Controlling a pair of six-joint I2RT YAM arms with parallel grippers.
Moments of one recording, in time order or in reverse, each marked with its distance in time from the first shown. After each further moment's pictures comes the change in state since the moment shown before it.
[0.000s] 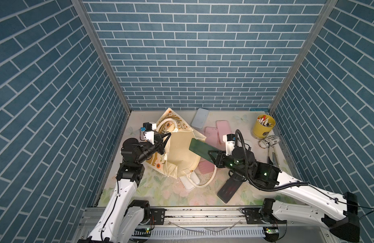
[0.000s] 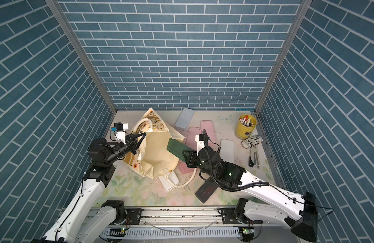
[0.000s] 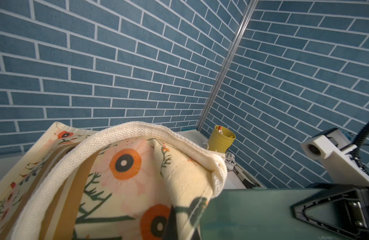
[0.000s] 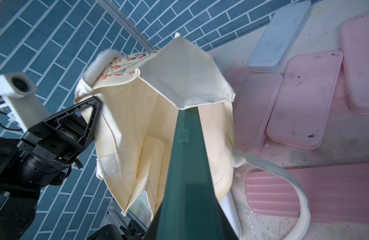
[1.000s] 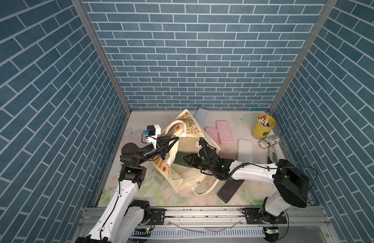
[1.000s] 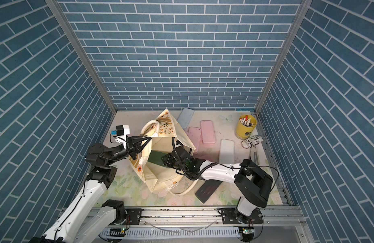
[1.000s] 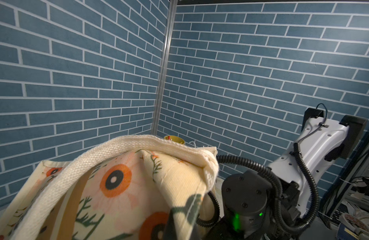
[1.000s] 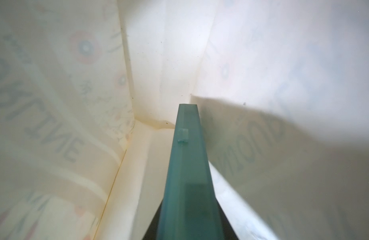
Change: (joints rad) left arm -0.065 -0.015 -0.038 0.285 0.250 -0.056; right arm 0.005 0.592 0.058 0.417 -0.232 0.261
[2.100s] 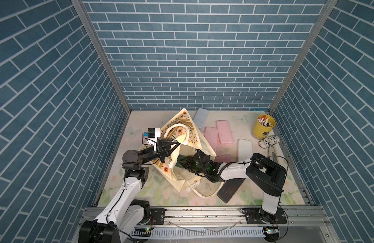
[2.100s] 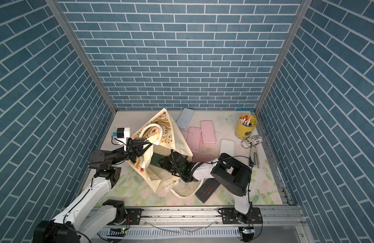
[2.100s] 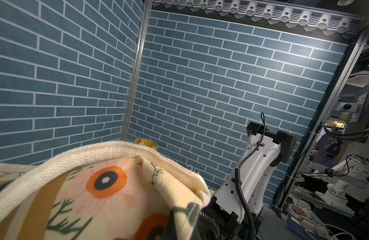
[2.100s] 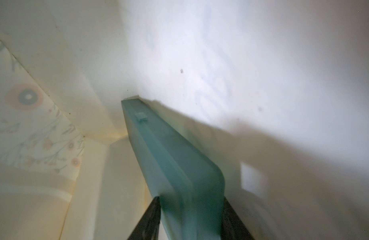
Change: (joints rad) left arm 0.000 0.105 -0.125 0.512 0.155 -0.341; right arm 0.002 0.305 -0.015 0.334 -0.046 0.219
